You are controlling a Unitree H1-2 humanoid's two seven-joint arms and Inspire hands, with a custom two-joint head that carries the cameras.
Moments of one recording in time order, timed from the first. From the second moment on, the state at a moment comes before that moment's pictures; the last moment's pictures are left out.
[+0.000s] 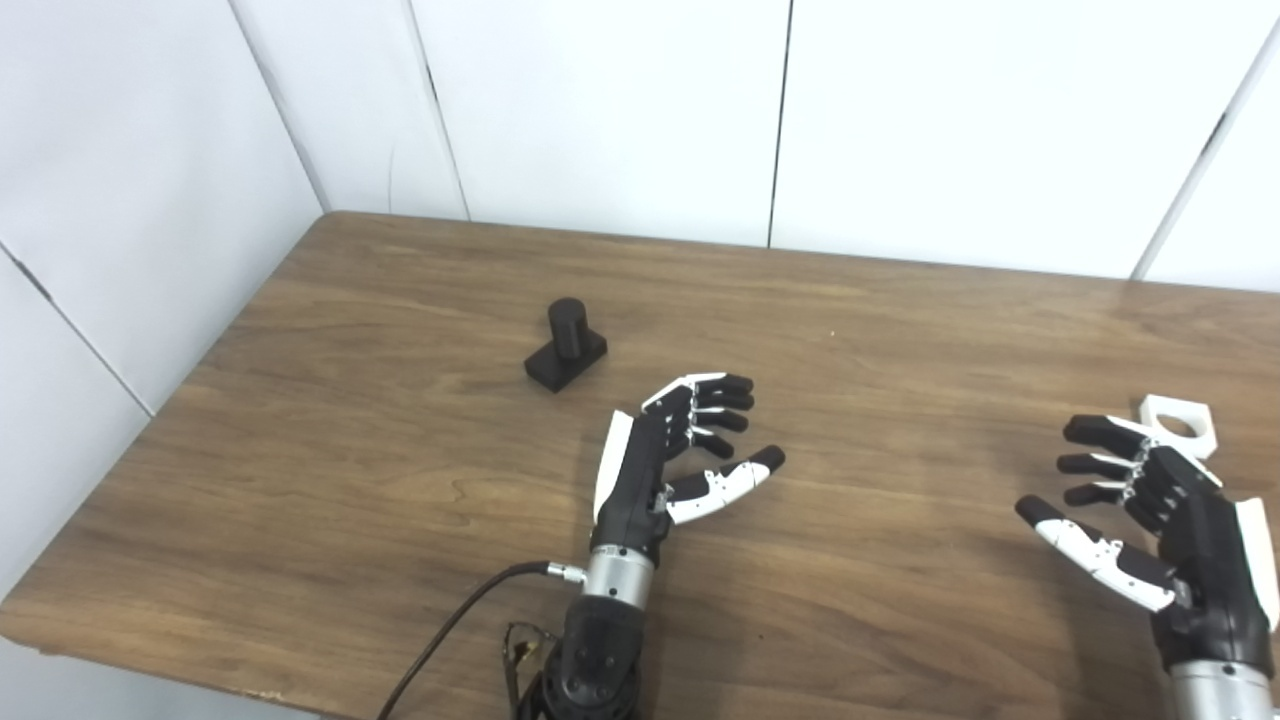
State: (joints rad) left arm -0.01 -0.13 -0.12 -0.05 0.26 -0.09 0.16; right arm 0.04 -0.12 -0.05 -0.24 -0.17 -0.01 -0.04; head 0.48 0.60
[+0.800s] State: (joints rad) left arm -0.07 0.05 -0.09 -0.25 0.50 0.16 0.08; right arm 0.04 -0.11 -0.05 -0.28 -0.17 0.03 -0.04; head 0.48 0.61
